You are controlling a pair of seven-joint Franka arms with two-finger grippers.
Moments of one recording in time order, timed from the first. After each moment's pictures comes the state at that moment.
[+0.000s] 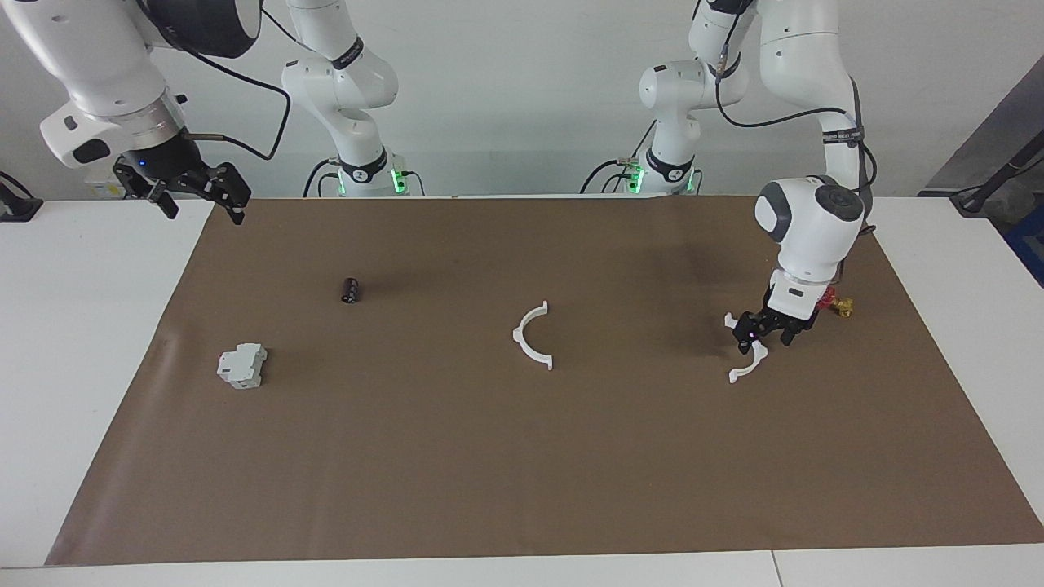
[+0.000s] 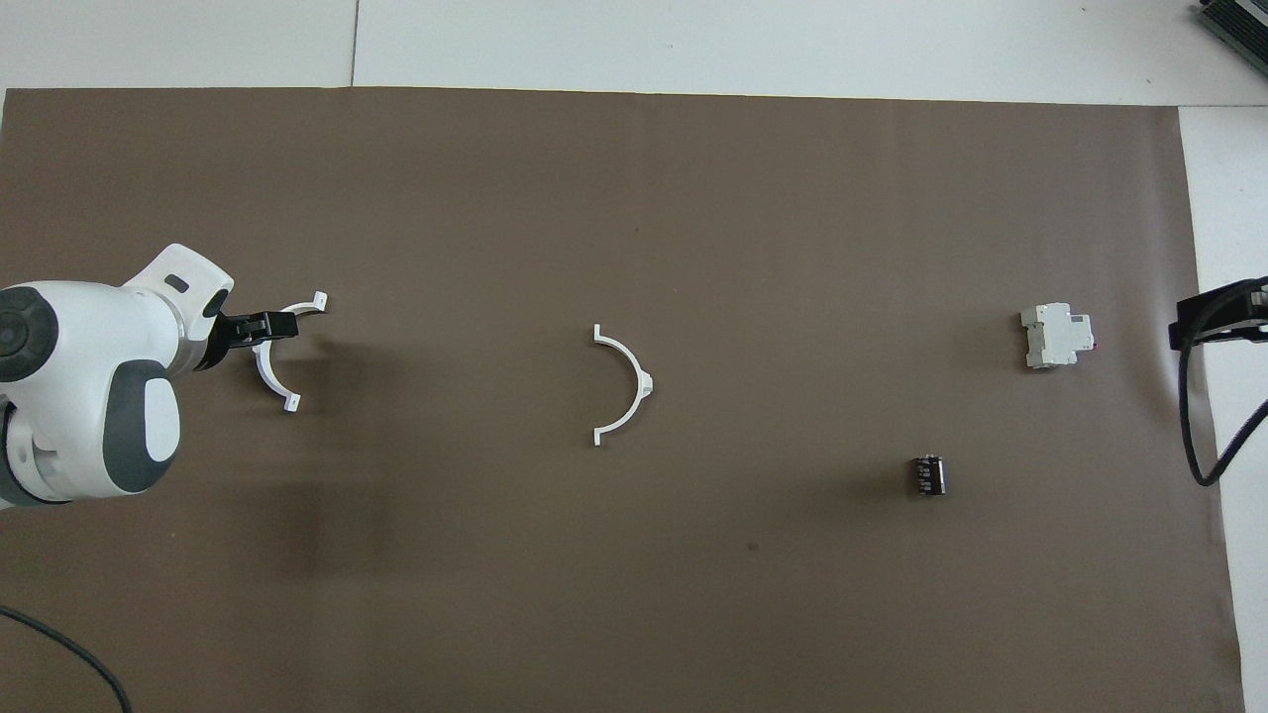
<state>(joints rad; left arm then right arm) 0.04 0.19 -0.04 -2.20 0.00 2.58 -0.13 -0.01 0.00 -0.08 -1.57 -0.08 1.49 -0.01</state>
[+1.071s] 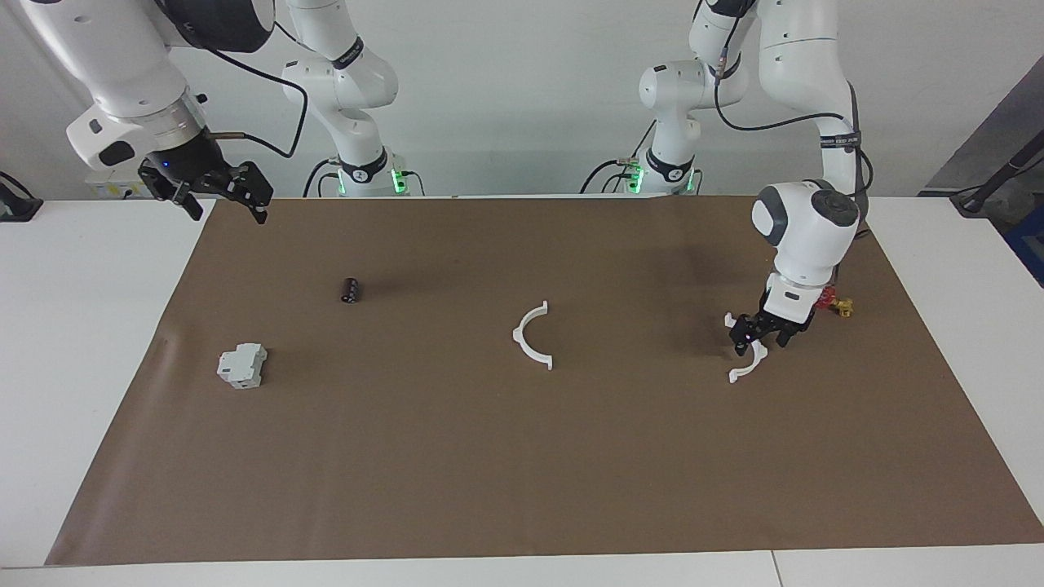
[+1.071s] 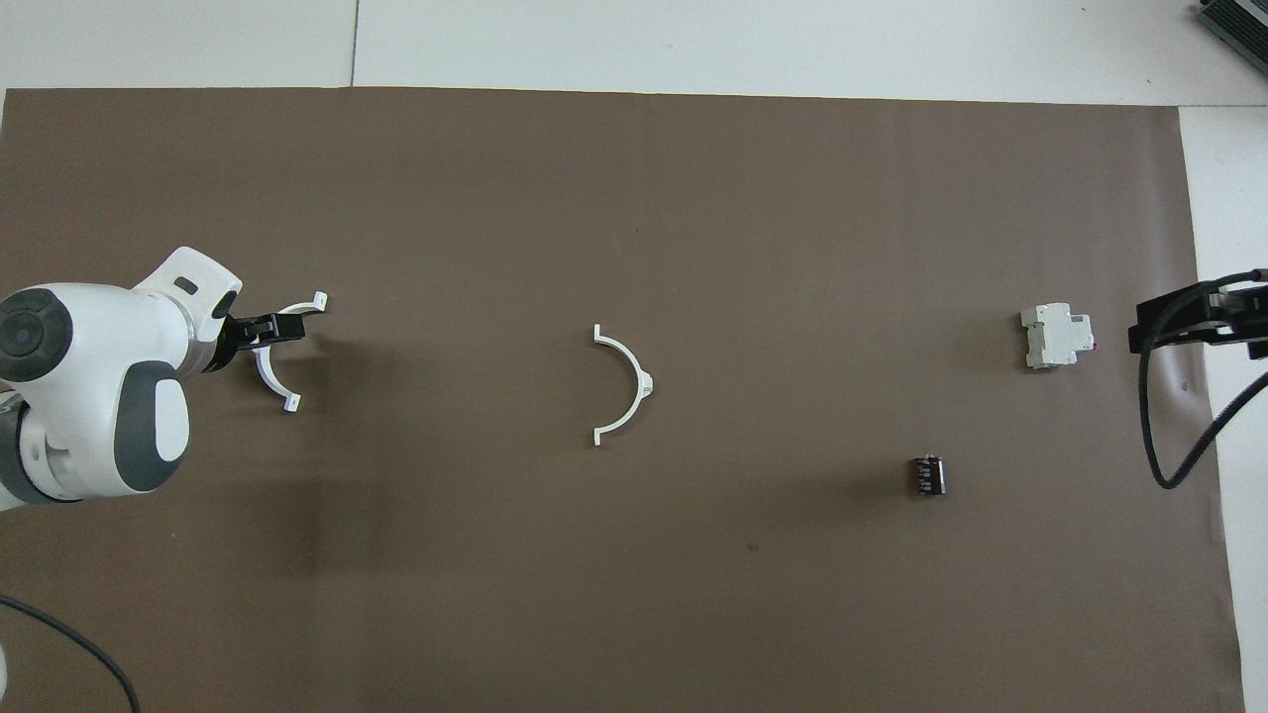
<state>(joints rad) 0.04 0.21 -0.04 -2.21 0.00 2.61 -0.12 0.00 0.00 -0.06 -1.55 -0.02 1.49 0.02</state>
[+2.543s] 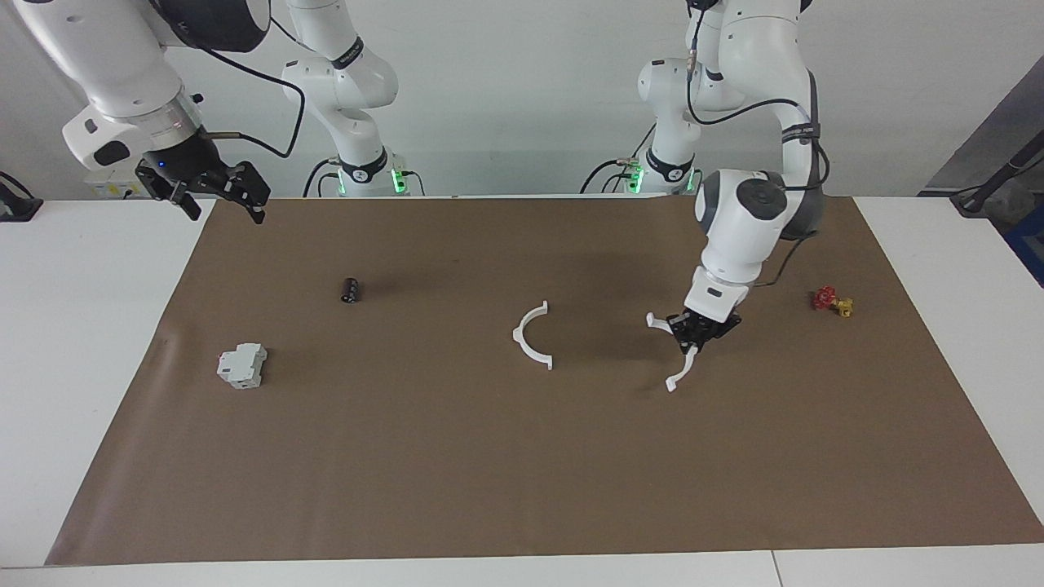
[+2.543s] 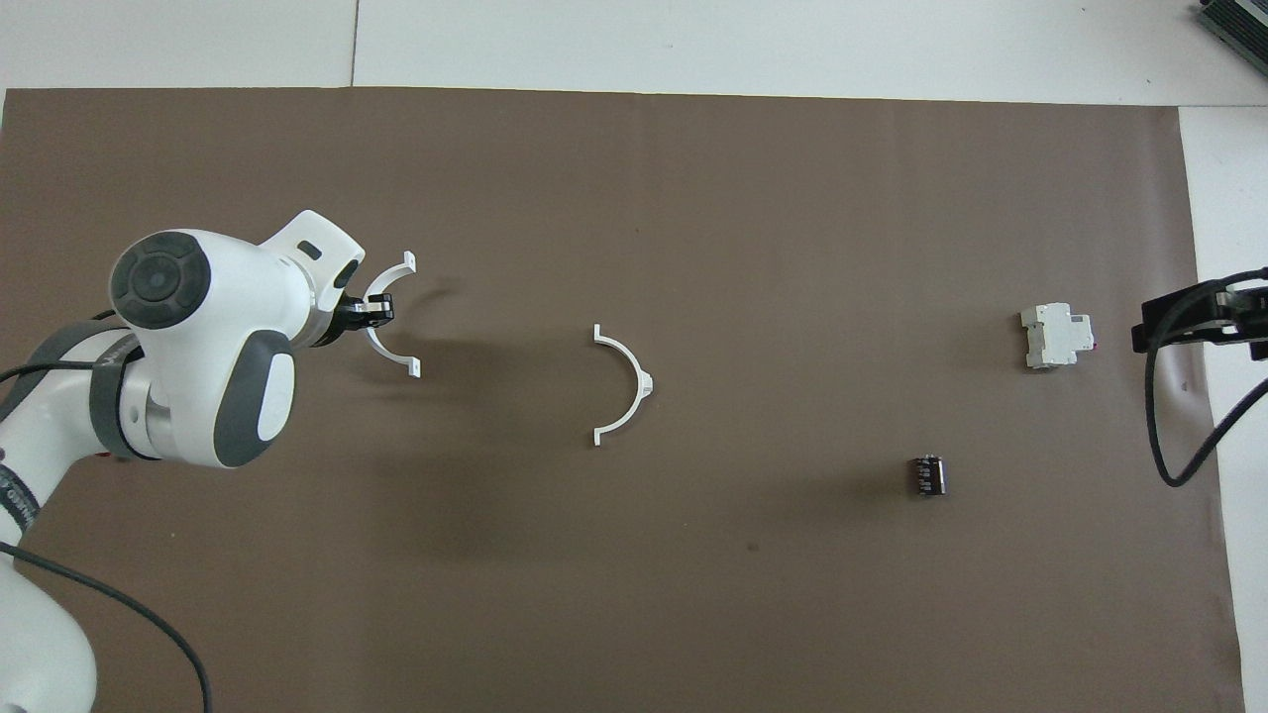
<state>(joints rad) -0.28 0.20 -0.05 -2.03 0.01 2.38 -0.43 0.00 0.00 -0.06 -1.55 -0.02 1.49 0.02</state>
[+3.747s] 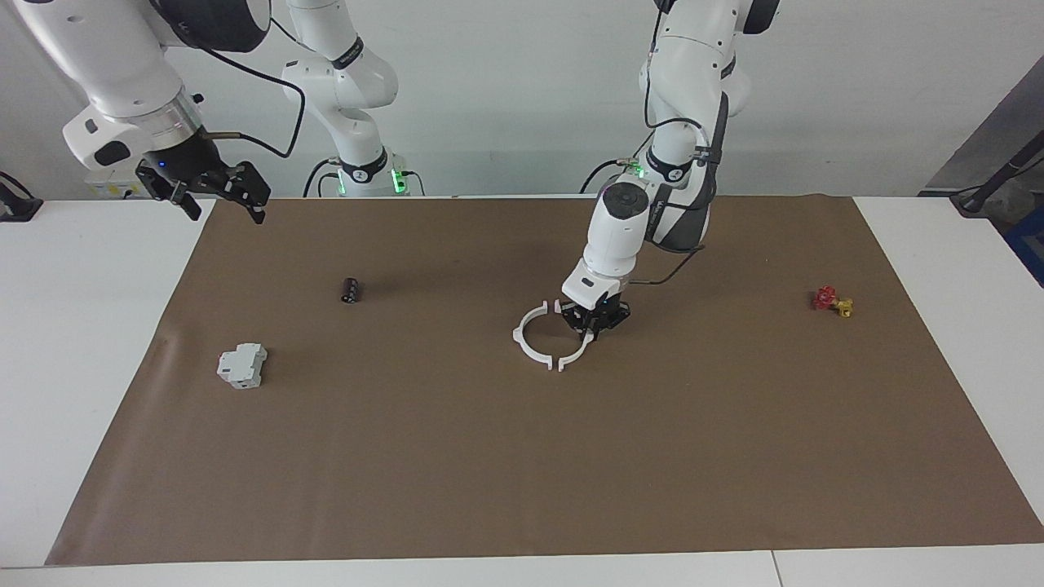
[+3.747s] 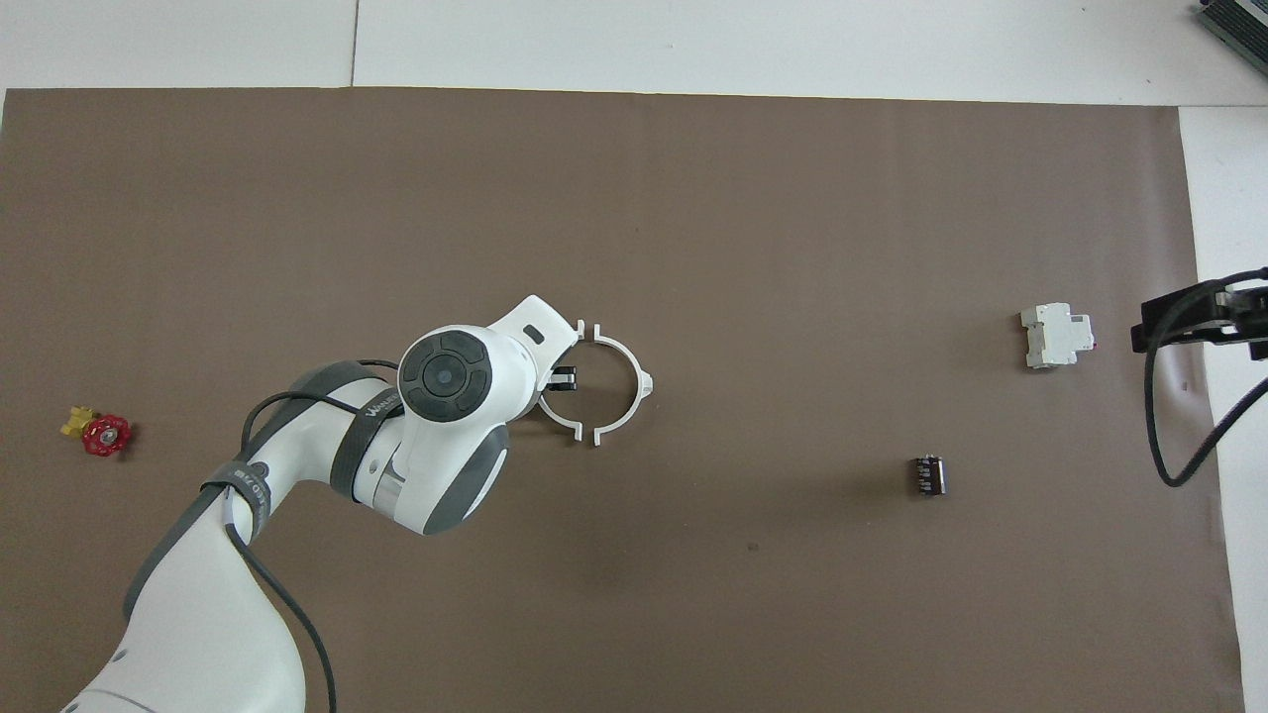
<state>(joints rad) -0.51 0.29 -0.05 -2.09 0.02 2.52 -0.54 0.00 0.00 -0.06 -1.55 -0.02 1.49 0.02</state>
